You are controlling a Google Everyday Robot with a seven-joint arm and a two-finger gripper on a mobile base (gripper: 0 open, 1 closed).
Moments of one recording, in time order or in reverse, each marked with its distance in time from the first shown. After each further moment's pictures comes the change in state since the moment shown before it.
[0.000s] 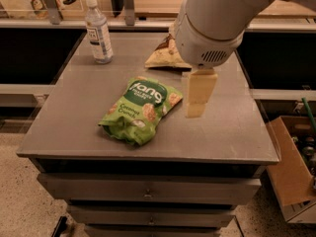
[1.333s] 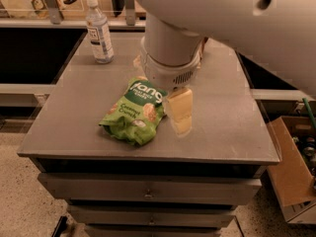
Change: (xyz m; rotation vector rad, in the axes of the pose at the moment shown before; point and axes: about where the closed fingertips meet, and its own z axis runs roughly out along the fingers) arm -0.034 0.024 0.056 -0.150 0.026 -0.346
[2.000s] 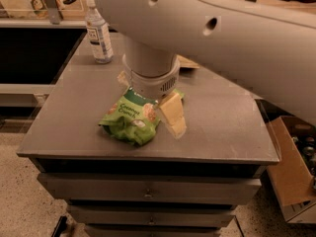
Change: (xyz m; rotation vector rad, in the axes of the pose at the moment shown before) arm -0.021 -0.004 0.028 -0.066 0.032 -0.241
